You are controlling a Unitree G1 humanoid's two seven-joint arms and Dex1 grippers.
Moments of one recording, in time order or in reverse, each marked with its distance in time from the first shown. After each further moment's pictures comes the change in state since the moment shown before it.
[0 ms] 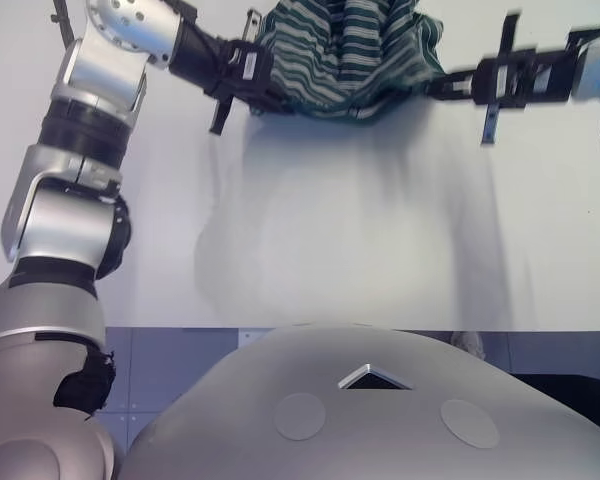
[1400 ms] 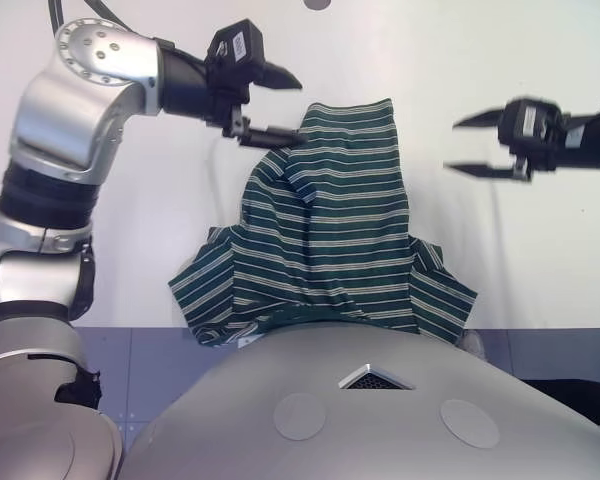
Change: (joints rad) left arm 0.173 0.009 0.105 -0.410 -0.110 0.750 0.580; right arm 0.186 -0.063 -0.166 -0.268 0.008 0.621 -0.300
